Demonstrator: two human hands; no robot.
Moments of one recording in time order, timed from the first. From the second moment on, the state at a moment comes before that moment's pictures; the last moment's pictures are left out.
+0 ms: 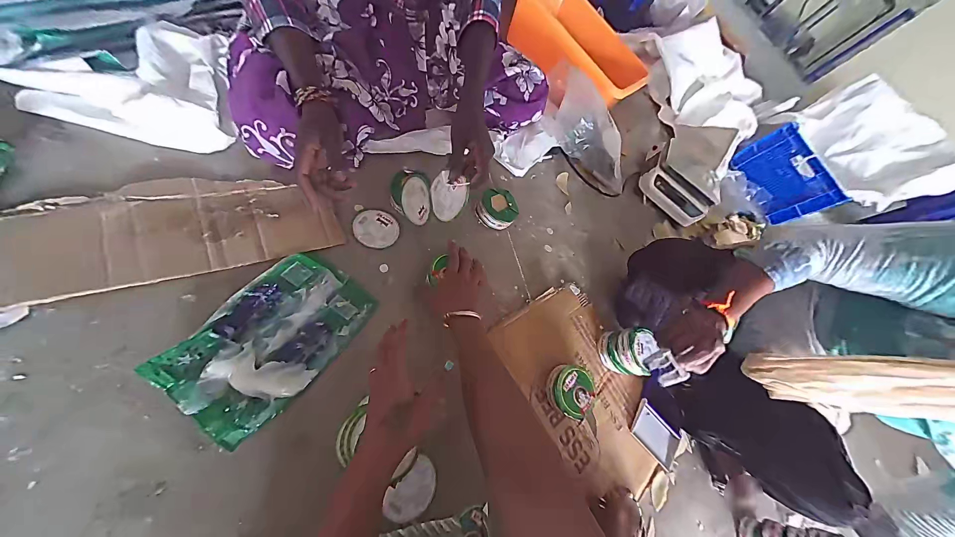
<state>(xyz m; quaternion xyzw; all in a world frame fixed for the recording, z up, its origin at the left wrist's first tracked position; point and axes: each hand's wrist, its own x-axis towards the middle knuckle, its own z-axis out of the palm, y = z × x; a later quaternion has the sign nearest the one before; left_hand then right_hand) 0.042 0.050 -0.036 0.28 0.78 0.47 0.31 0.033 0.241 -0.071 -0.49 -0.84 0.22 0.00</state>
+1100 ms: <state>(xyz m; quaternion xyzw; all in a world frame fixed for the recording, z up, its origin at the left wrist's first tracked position) 0.102 0.065 -0.033 0.27 0.64 0.41 0.59 0.303 0.140 -0.044 -0.70 -0.48 0.42 0.31</state>
